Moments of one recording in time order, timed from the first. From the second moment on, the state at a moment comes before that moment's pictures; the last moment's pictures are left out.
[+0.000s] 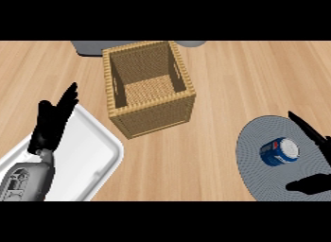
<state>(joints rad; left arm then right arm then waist) -0.21 0.22 0.04 -1.38 -0.10 0.01 0.23 -0.01 -0.35 -0.23 -1.38 0.53 0.37 -0.42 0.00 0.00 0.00</state>
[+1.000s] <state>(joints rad) -0.23 0.21 0.09 -1.39 -0.12 -0.03 0.24 -0.07 -0.32 -0.17 -1.26 0.68 0.17 -0.54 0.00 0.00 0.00</state>
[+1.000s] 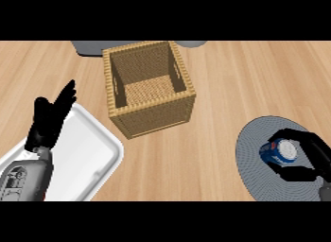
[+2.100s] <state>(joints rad) -0.31 0.15 -0.01 -1.36 -0.15 -0.08 0.23 -0.45 -0.01 0.42 -1.27 1.07 0.01 0.32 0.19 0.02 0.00</state>
